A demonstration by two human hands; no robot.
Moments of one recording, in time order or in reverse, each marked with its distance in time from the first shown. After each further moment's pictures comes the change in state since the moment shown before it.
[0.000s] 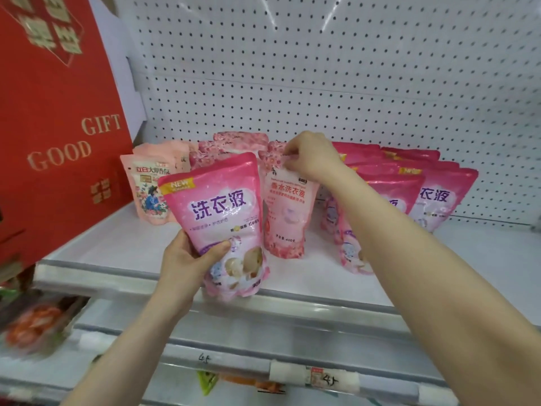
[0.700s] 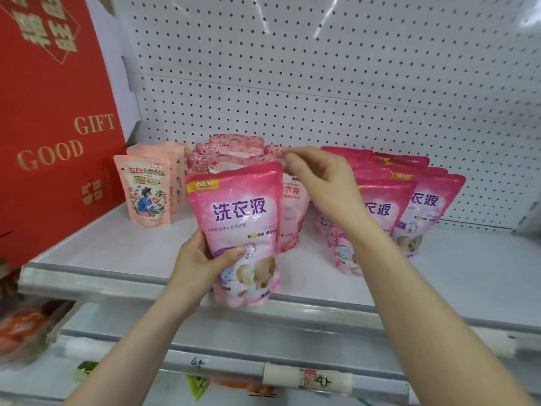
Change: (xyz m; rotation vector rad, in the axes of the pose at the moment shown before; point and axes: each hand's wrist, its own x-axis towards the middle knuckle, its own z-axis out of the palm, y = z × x) left_hand 0.002 0.001 0.016 -0.012 -0.140 -0.046; right_hand -0.081 0.002 -0.003 0.685 0.268 -0.188
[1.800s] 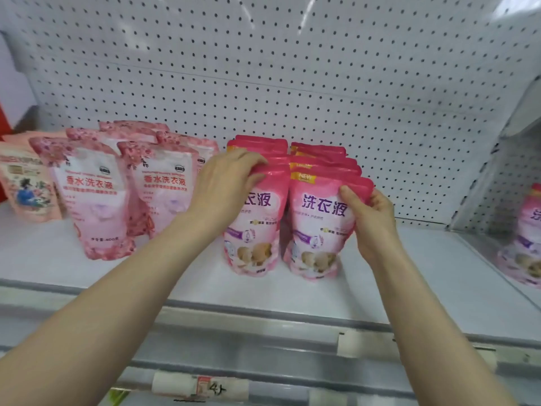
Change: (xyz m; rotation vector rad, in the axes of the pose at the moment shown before) left_hand 0.082 0.042 0.252 1.167 0.022 0.717; right_hand -0.064 0.173 -0.212 0.538 0.389 0.455
